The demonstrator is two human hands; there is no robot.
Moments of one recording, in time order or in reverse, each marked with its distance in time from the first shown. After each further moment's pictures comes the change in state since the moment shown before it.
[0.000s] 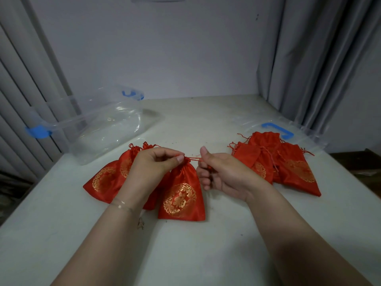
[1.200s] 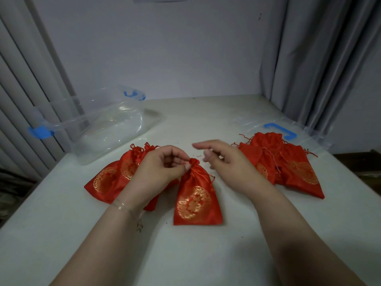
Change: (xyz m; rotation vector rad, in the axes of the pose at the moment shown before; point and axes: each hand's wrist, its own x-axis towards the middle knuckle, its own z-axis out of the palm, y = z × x) left_hand -0.003 -0.001 0.001 0.024 -0.170 0.067; right_hand 0.001 -0.003 -0.009 -0.709 0.269 -0.457
